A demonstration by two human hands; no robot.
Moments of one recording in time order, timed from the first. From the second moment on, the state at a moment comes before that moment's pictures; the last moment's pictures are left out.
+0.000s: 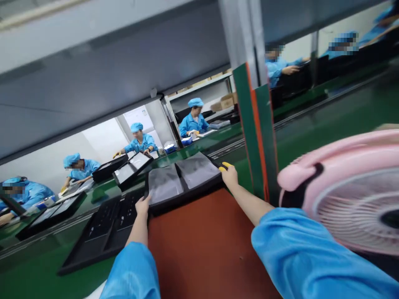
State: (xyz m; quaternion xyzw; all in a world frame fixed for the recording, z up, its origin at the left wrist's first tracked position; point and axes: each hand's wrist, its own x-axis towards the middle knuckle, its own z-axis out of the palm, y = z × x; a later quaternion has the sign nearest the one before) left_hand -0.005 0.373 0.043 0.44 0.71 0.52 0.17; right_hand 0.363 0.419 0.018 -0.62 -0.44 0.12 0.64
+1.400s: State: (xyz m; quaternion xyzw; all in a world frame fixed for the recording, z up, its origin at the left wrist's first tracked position) left_hand -0.007 0.325 -0.001 0.48 0.87 0.12 -0.03; right_hand 0.248 0.285 -0.030 -0.47 -0.79 0.19 0.34
